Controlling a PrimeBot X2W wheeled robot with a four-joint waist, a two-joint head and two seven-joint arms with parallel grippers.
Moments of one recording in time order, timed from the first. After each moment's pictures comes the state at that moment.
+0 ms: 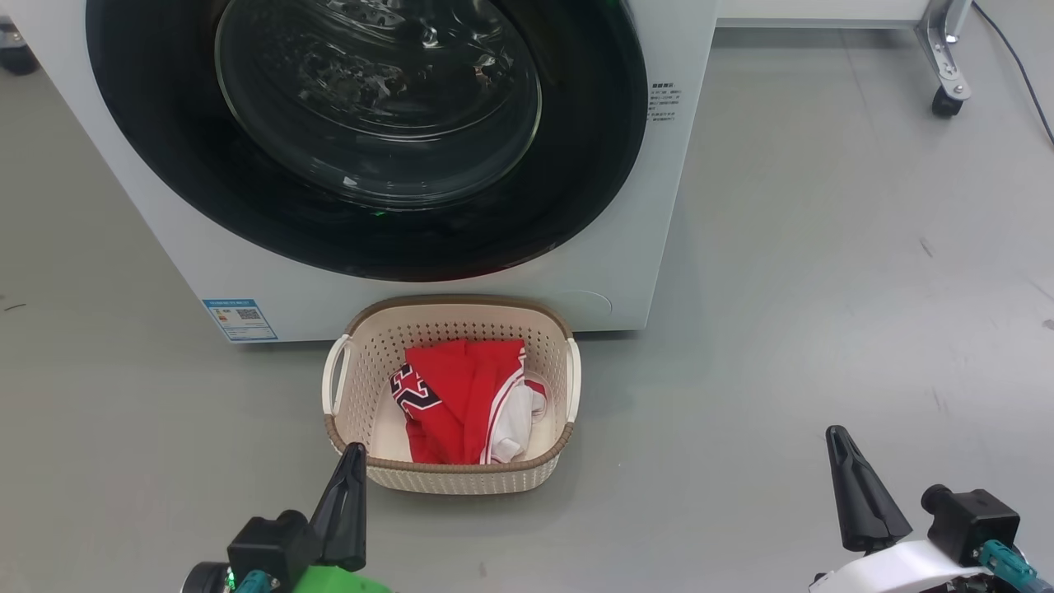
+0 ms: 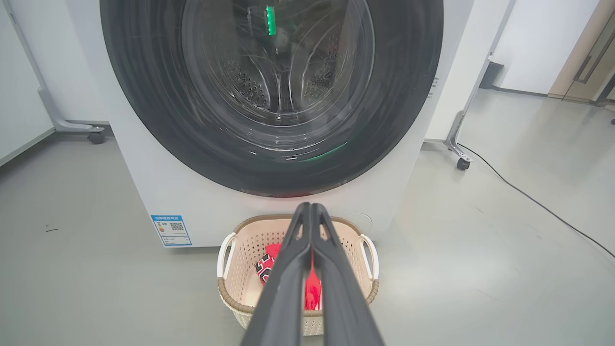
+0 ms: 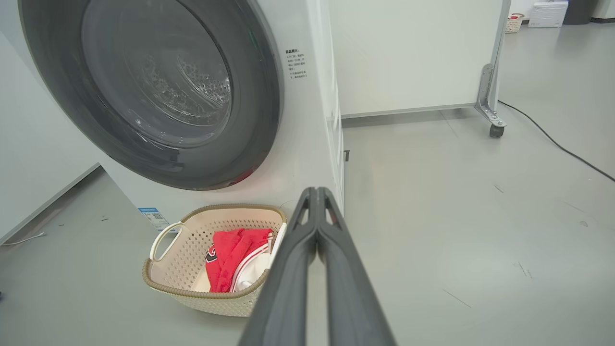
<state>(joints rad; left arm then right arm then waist) 0.04 0.05 -0.34 0.16 -0.40 0.11 -0.25 0.15 -0.18 0.24 0.09 0.48 -0.03 -0.25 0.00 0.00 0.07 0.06</state>
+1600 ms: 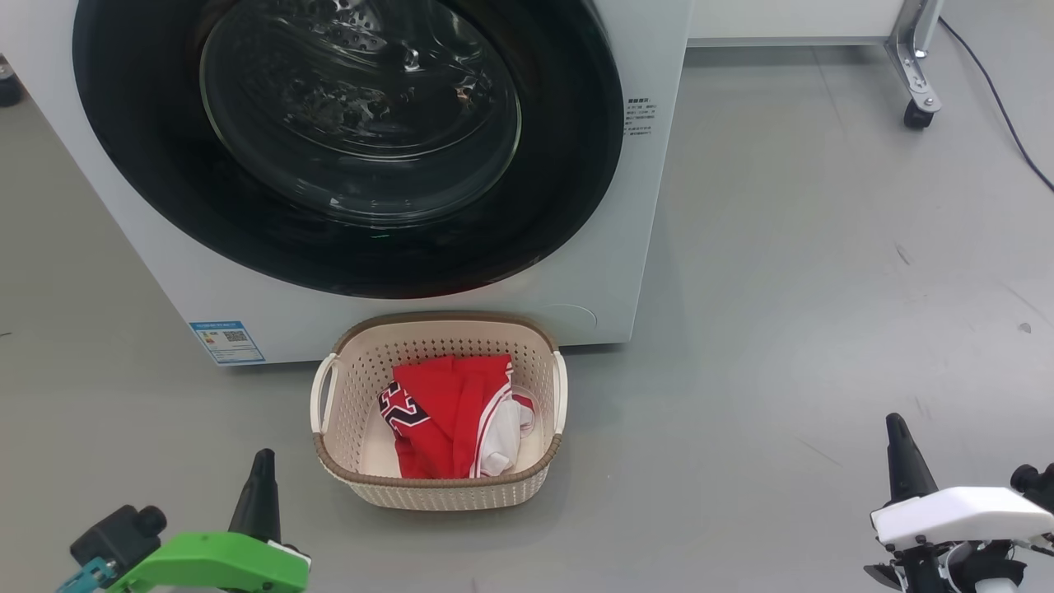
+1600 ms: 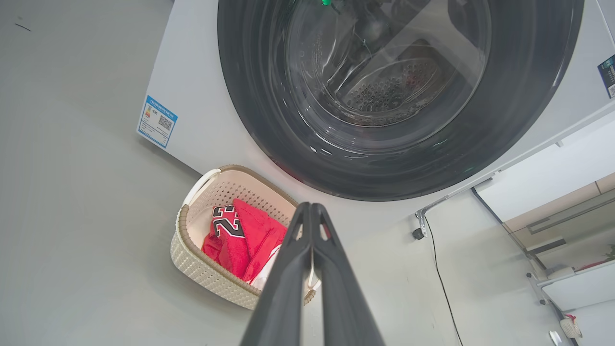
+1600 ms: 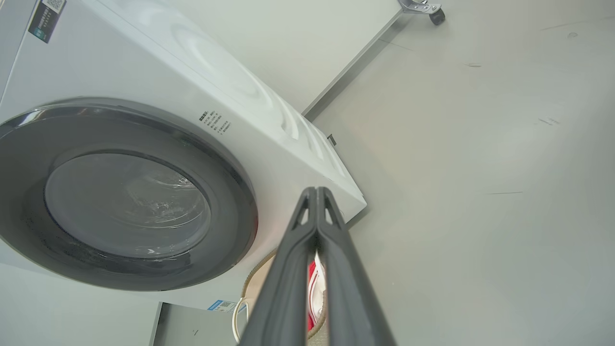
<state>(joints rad) 0.03 0.07 -0.19 0.17 -1.05 0.01 -0.11 0.08 -0.14 0.10 0.15 1.08 0.03 -0.10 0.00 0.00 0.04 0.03</state>
